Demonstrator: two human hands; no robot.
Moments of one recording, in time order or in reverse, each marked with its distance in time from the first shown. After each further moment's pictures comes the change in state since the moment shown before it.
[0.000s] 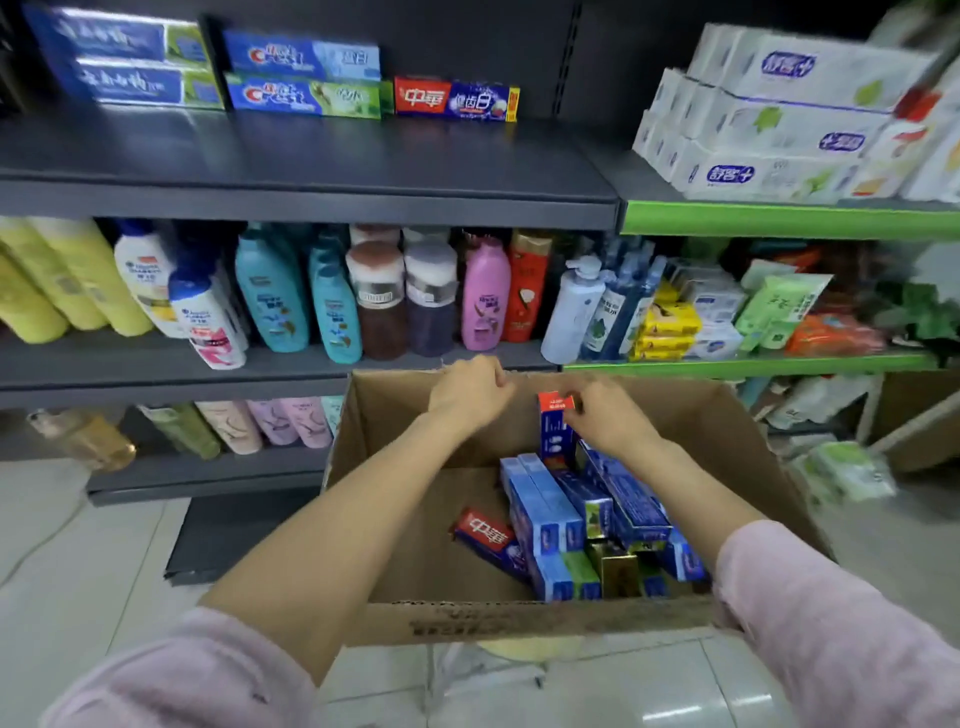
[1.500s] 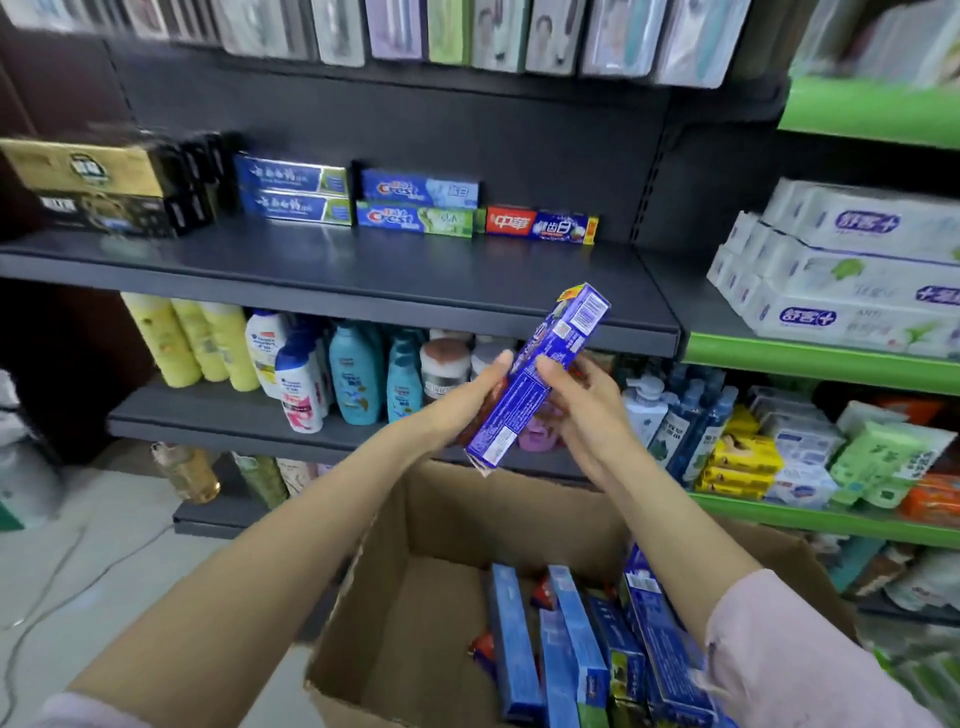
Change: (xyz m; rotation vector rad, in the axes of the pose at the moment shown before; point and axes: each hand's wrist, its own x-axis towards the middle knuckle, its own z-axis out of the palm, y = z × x) left_hand -0.003 0.016 -0.096 -0.901 -0.113 -0.012; right_hand 0.045 -0.092 -0.063 1.553 -0.023 -0.236
